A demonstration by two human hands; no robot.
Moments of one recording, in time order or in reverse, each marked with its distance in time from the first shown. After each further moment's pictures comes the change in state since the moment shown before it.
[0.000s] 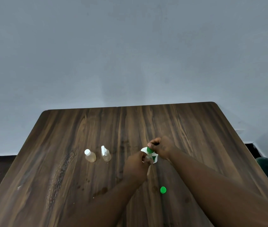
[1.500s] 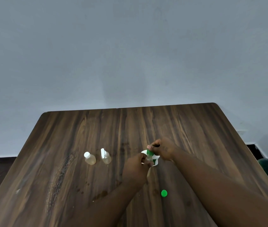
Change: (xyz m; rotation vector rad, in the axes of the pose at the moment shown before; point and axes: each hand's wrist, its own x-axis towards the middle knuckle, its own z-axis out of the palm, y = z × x) left_hand 0.004 -0.005 0.001 -0.060 0.024 0.024; right_hand 0.004 -0.001 -0.011 -0.047 -0.106 -0.044
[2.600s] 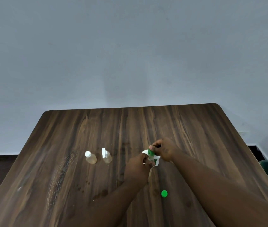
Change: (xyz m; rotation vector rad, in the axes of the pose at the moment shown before) left_hand 0.000 0.002 0.004 0.001 -0.005 -0.005; right_hand 0.001 0.006 0.003 -0.009 0.040 -0.027
